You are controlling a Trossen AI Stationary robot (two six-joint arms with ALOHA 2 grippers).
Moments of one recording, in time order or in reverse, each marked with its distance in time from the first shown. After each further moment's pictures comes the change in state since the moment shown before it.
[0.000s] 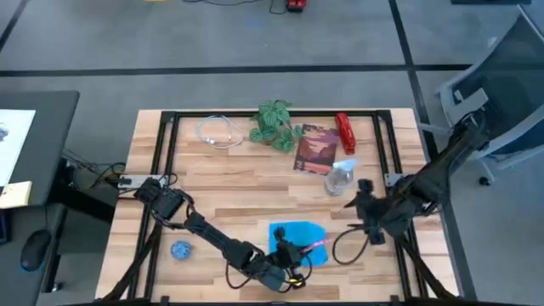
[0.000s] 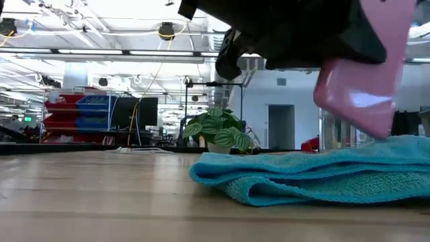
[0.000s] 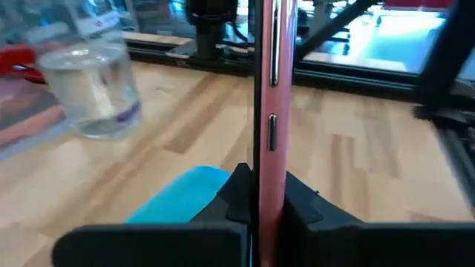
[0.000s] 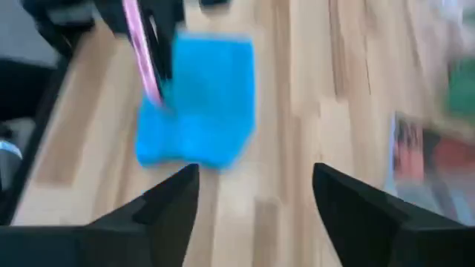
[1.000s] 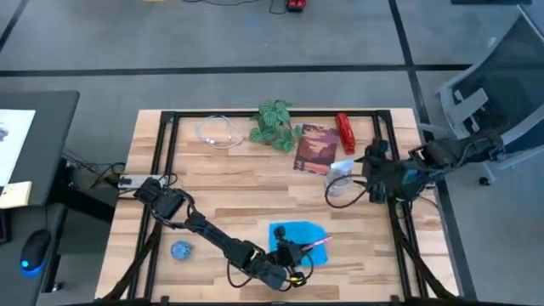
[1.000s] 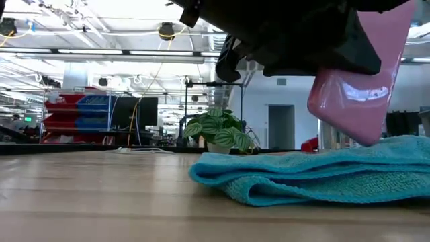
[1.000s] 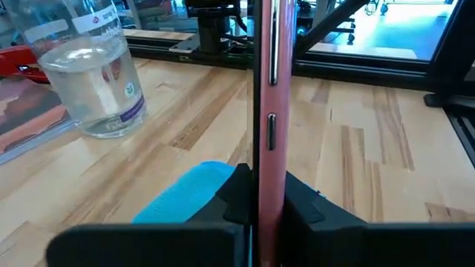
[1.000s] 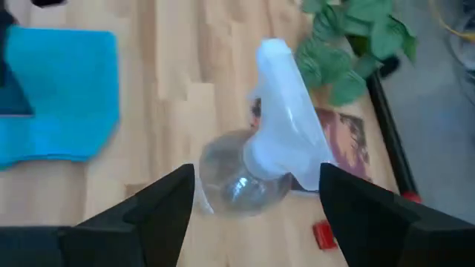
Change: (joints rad) left arm 0.003 0.000 0.000 -0.021 0.025 -0.006; right arm -0.457 -0.110 0.137 -0.154 0.005 -0.423
